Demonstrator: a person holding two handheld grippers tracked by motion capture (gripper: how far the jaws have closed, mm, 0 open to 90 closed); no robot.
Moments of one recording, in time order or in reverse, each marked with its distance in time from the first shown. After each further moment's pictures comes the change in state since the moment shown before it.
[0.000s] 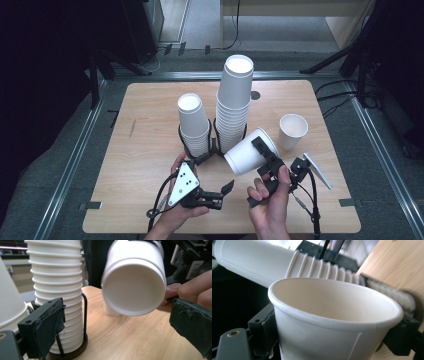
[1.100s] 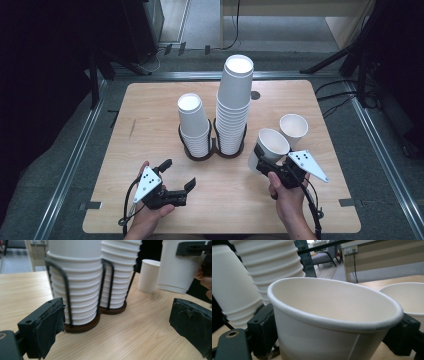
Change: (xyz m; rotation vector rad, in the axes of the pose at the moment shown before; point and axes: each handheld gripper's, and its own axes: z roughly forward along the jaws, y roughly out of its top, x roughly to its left) left arm 0.060 -0.044 -0.060 0.104 0.188 -0.129; right arm -0.032 0.013 0.011 -0.047 -0.229 -0.934
